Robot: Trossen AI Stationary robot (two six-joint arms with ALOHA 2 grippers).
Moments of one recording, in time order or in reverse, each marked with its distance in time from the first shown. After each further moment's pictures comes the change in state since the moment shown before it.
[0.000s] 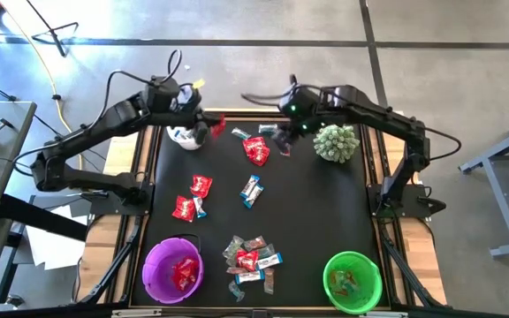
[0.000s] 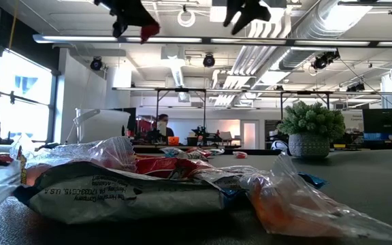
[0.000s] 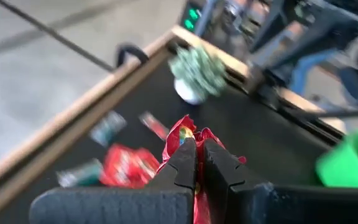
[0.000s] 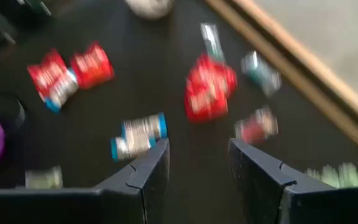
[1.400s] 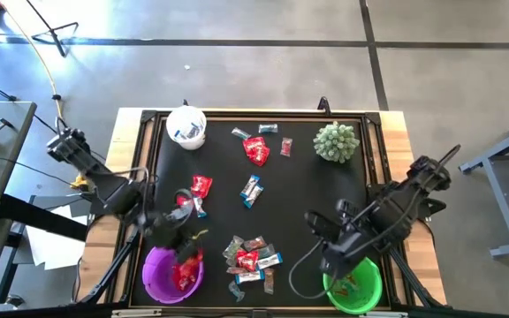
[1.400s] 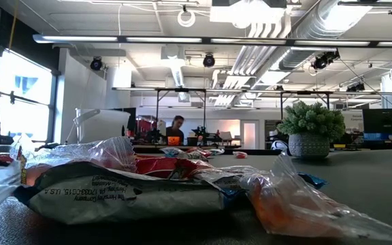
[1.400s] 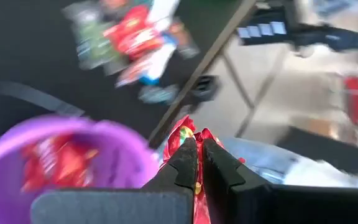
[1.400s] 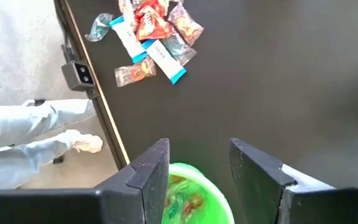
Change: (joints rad) left arm -1.212 0.134 0.000 -0.198 -0.323 -1.273; right arm 0.919 -0.005 -0.017 -0.231 0.099 0.582
